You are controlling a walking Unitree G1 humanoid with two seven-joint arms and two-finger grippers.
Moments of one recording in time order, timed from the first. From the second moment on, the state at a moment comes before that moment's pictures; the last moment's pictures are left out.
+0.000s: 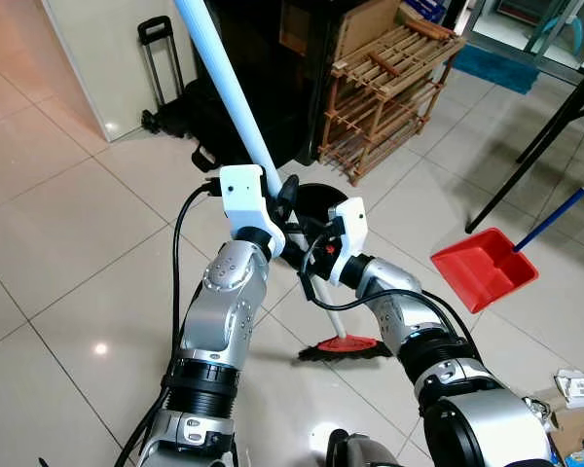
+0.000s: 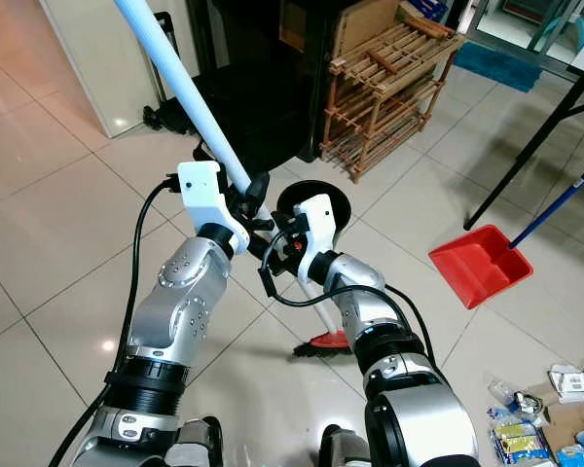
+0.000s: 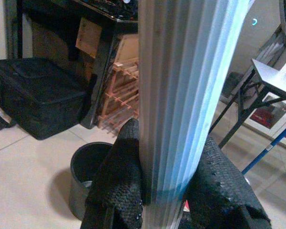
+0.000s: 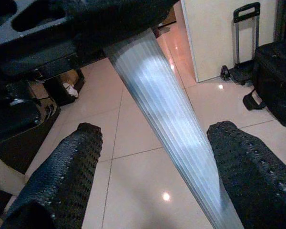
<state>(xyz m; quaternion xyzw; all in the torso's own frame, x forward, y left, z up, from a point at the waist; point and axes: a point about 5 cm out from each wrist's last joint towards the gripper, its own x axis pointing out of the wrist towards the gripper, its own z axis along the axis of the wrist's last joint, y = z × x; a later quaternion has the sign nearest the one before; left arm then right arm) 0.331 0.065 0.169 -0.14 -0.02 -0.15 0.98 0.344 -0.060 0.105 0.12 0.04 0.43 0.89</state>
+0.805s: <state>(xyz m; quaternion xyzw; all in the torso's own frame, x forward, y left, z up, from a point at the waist) 0.331 0.067 0.168 -0.15 -0.01 -0.14 0.98 0.340 -0.062 0.099 0.13 0.05 0.43 0.89</state>
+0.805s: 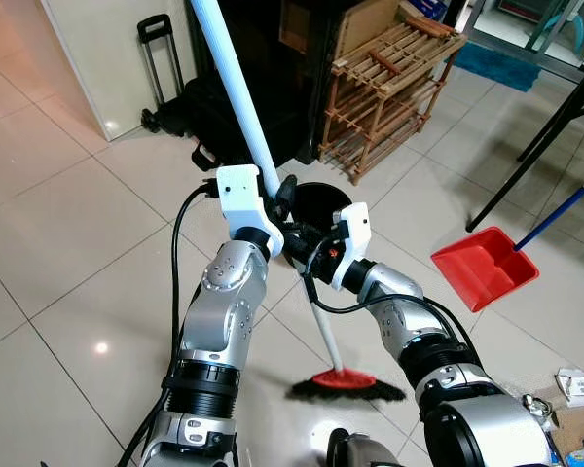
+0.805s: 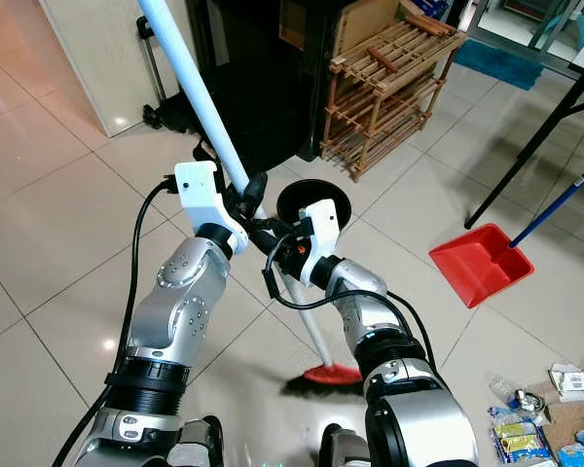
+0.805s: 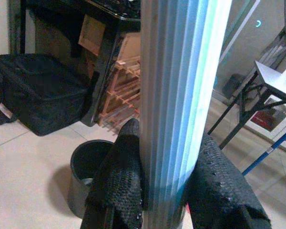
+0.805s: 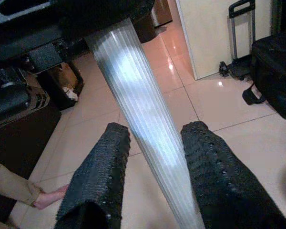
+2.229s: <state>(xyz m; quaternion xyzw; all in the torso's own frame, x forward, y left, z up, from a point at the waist) 0.330 0.065 0.169 -0.16 -0.01 -0.15 0.98 0.334 -0.049 0.095 0.14 0.06 0.45 0.88</state>
